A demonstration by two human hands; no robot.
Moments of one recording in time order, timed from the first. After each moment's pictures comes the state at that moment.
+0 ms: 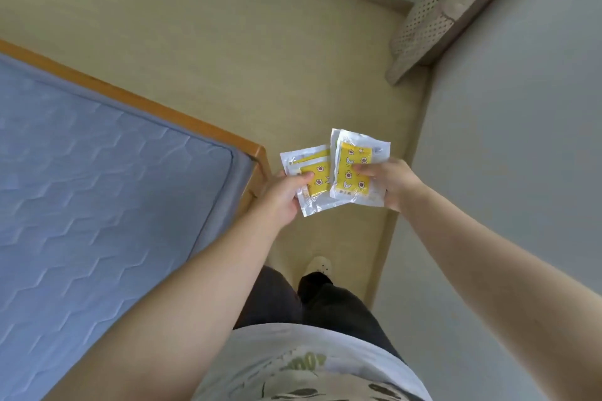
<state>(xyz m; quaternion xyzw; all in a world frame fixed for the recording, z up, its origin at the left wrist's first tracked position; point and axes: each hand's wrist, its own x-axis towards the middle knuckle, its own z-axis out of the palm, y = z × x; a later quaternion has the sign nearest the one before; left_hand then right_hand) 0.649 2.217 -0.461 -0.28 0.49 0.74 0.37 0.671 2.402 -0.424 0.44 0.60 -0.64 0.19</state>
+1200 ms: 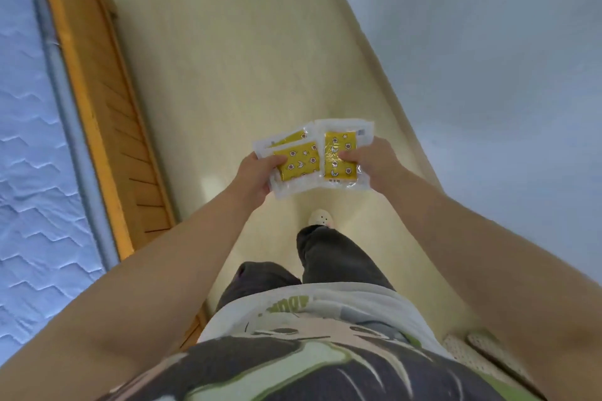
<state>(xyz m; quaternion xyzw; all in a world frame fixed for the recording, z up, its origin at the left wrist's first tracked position) -0.185 2.014 -0.467 -0.47 0.37 0.80 0.03 -0.319 2.173 -0.422 0.13 0.75 -0.50 0.40</state>
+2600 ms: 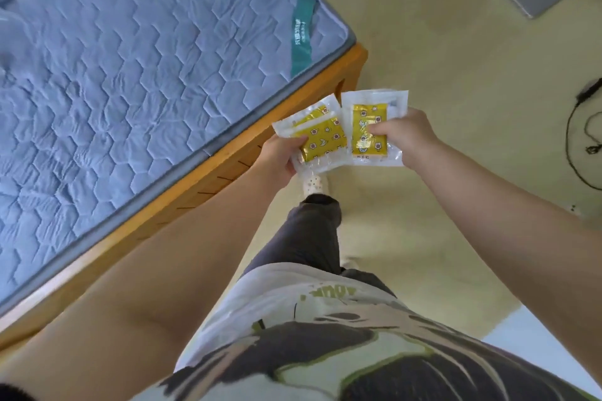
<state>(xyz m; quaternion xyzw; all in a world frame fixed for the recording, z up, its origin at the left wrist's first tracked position) -0.507 1.220 -0.467 -0.61 -0.04 0.65 -0.44 -0.701 1.138 -0.411 -0.38 0.69 -0.16 0.59</state>
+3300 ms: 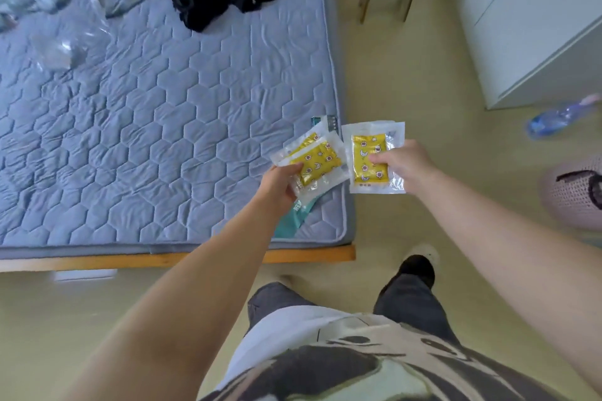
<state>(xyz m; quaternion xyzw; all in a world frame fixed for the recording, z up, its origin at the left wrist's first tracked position) -0.404 0.805 -0.467 -0.52 -0.23 0.48 -0.67 -0.518 0.617 -0.416 -0.59 0.52 0.03 0.62</state>
